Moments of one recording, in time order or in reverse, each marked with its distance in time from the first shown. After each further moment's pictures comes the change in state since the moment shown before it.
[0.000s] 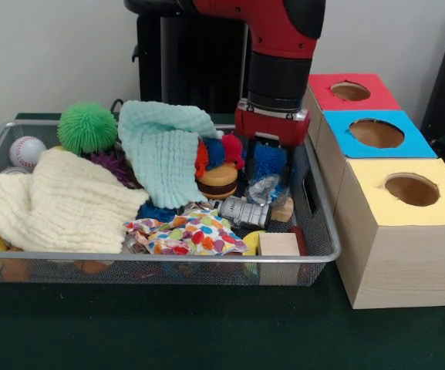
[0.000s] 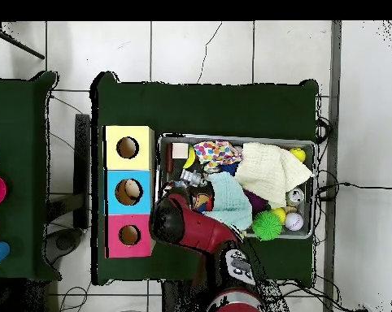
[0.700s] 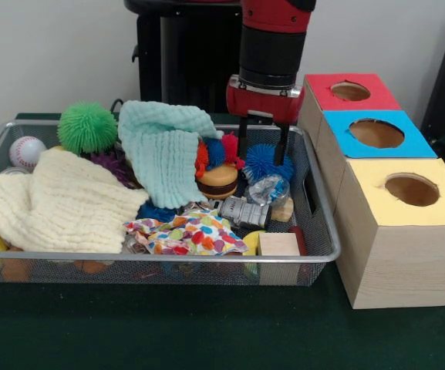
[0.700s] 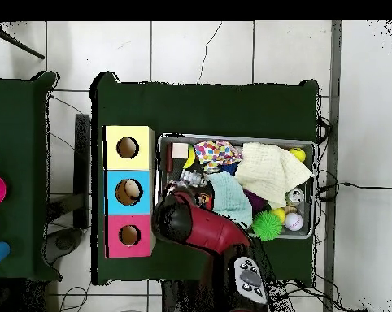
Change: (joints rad) arm -0.001 -0.084 -0.038 -0.014 -0.013 0.182 -0.065
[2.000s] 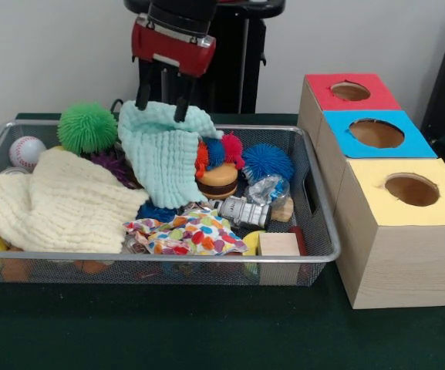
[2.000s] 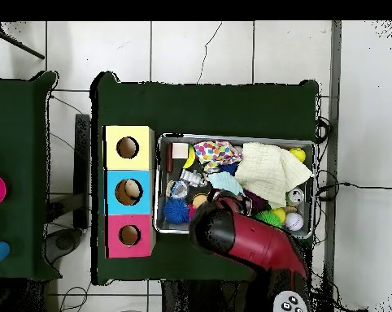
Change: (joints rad) arm -0.032 -0.109 -0.203 -0.086 -0.194 0.135 -0.090
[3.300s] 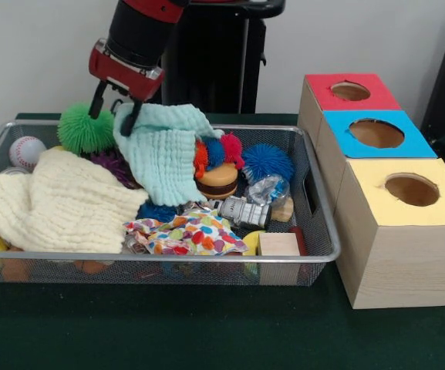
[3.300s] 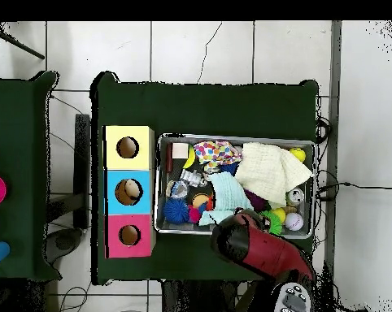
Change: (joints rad) arm 0.004 0.208 -0.158 -0.004 0.001 -0.120 0.000
